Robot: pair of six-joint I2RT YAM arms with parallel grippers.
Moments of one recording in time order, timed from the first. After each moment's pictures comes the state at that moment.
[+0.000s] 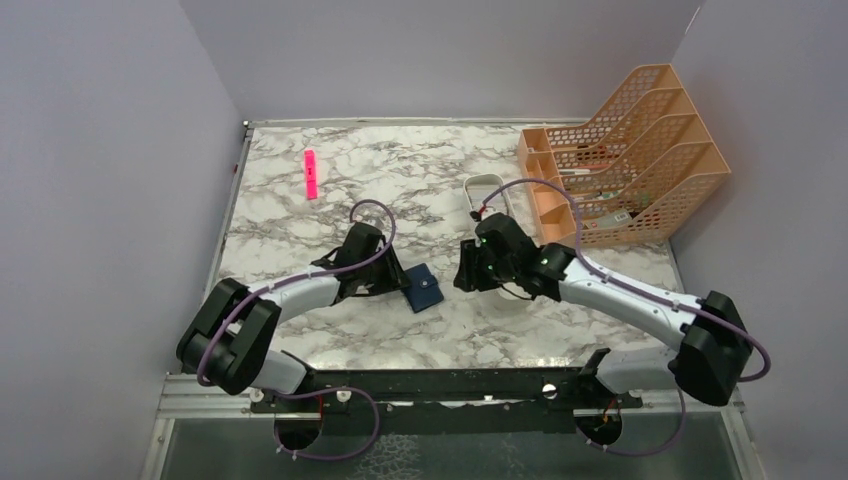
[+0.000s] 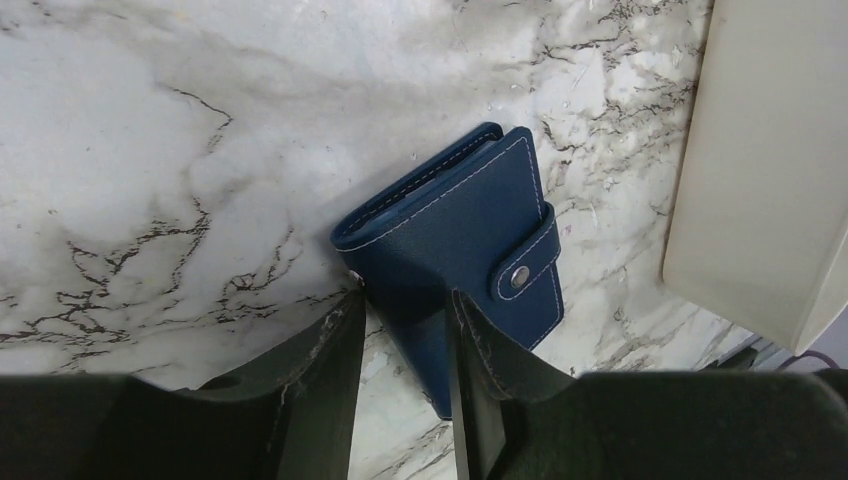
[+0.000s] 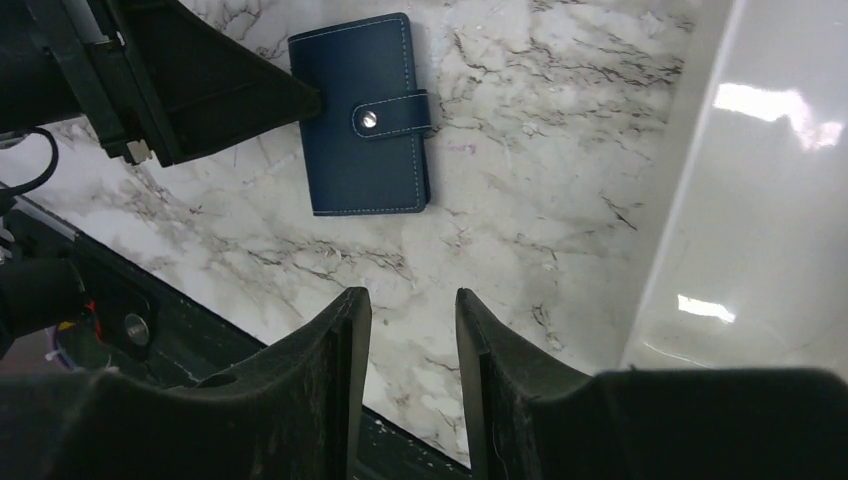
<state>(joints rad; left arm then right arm) -0.53 1.41 0.57 -0.01 0.19 -0.80 0.83 1.25 0.88 -0.44 0.02 0.59</state>
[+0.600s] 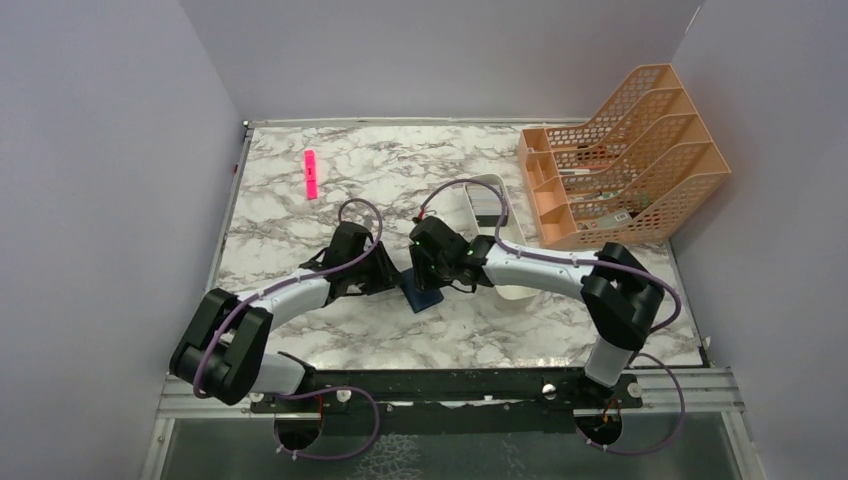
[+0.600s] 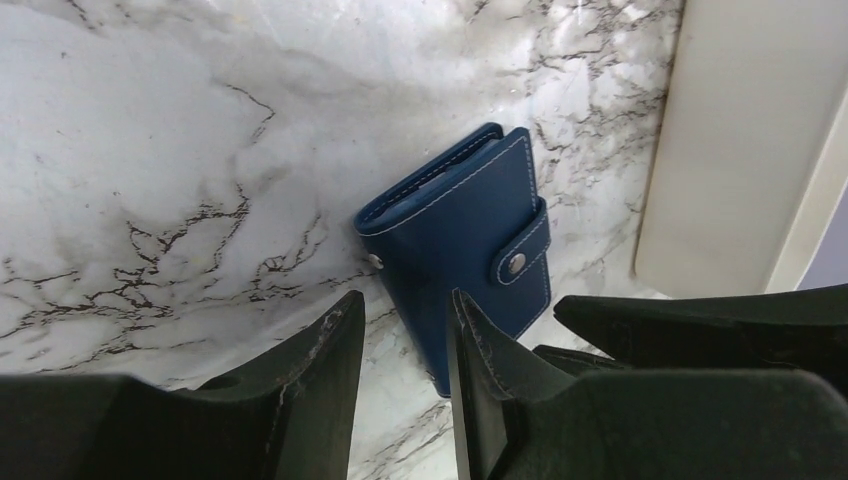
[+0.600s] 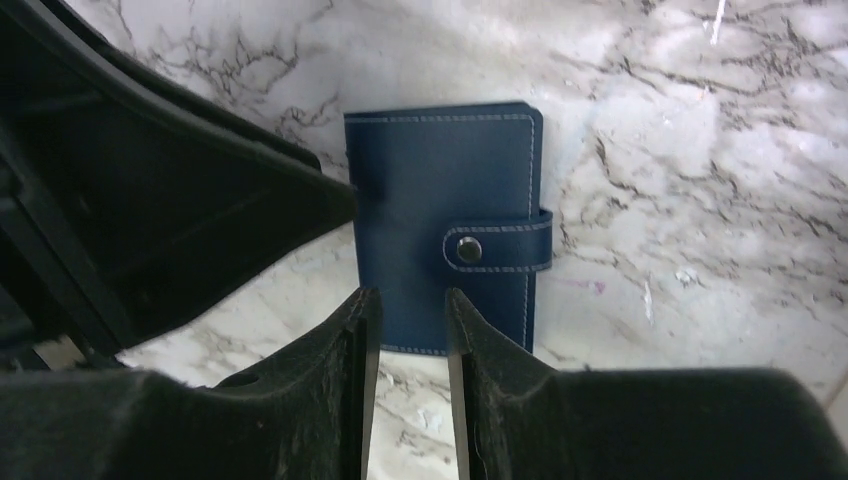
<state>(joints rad) -0.45 1.33 0.53 -0.01 0.28 -0.80 0.97 1.72 1.14 -0.33 0.09 0.60</state>
